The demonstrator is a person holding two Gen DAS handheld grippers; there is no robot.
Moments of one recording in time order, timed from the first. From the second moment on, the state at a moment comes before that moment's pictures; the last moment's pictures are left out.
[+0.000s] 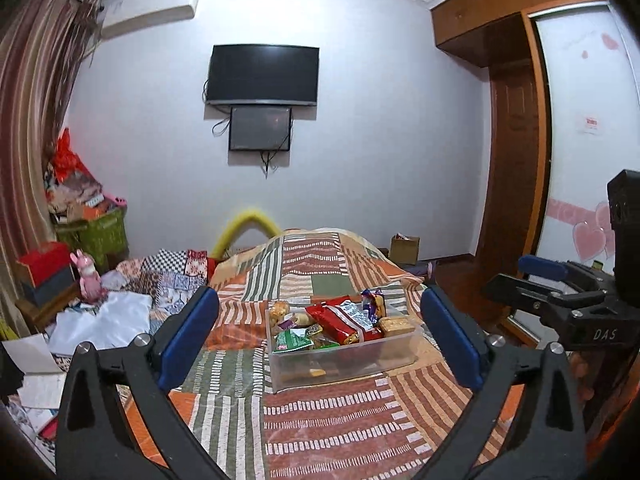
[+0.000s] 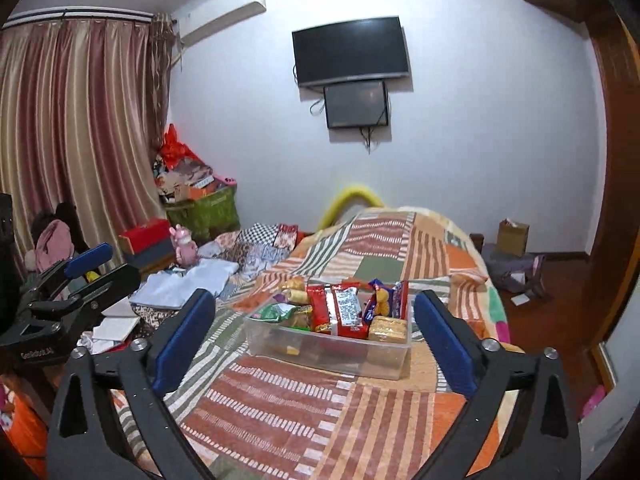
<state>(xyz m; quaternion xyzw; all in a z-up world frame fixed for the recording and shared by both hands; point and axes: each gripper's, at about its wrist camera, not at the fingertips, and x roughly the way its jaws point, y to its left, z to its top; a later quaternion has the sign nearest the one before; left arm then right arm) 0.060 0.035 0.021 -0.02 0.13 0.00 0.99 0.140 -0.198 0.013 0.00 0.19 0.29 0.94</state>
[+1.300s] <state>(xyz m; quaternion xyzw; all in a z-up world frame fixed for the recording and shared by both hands) 0.056 0.027 0.002 -0.03 0.16 -0.02 0.99 0.118 -0.208 0.001 0.00 0.19 0.29 0.94</state>
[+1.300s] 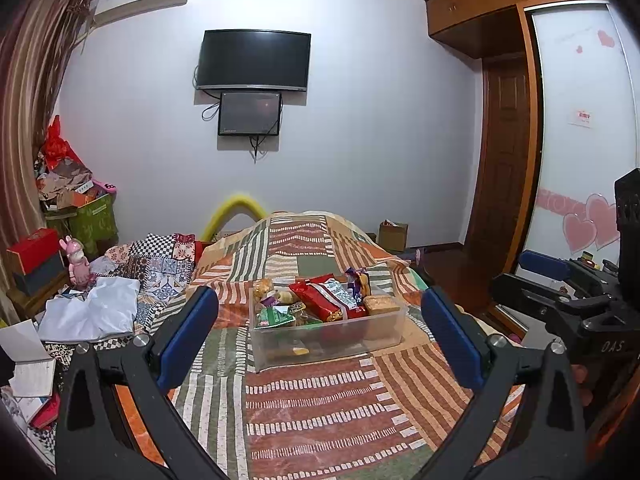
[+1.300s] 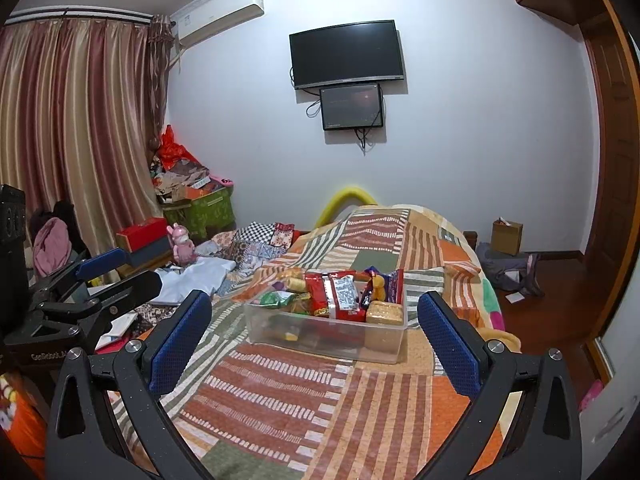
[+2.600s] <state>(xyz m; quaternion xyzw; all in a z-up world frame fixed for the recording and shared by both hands) 0.055 0.024 0.002 -0.04 0.15 -0.03 0.99 0.119 -0.210 0.002 0.00 0.19 0.28 0.94</state>
